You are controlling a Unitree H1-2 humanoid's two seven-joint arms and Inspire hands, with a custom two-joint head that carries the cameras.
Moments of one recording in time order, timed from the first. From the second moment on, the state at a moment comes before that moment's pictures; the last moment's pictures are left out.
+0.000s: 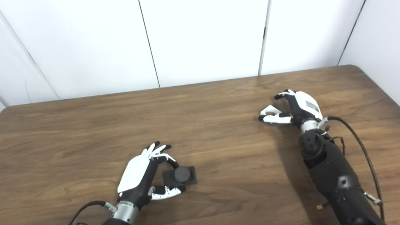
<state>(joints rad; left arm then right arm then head) 0.01 0.07 -0.41 -0.25 0.85 0.21 -0.08 -0.42 -0.48 0.10 0.34 -0.56 0.27 -0.06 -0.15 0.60</state>
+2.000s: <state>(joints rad) 0.01 0.04 -0.40 -0.24 0.85 0.22 -0.08 -0.46 -0.51 0.18 0.41 -0.60 0.27 -0.08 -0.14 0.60</state>
